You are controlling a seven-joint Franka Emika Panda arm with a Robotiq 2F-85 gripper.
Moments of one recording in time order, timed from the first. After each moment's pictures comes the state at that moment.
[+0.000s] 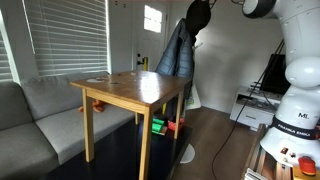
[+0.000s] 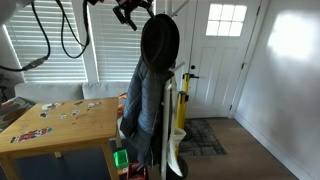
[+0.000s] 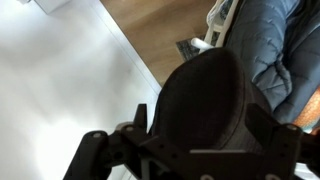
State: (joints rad) arm -0.30 0.46 -0.29 -0.45 -0.23 1.51 -0.24
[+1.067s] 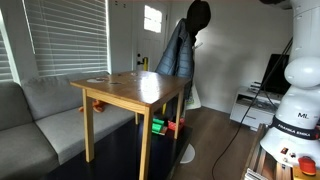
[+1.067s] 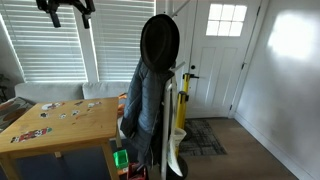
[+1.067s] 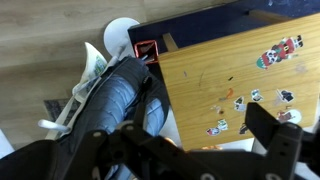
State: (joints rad) arm -0.32 0.28 -0.10 -0.45 0.10 0.86 -0.34
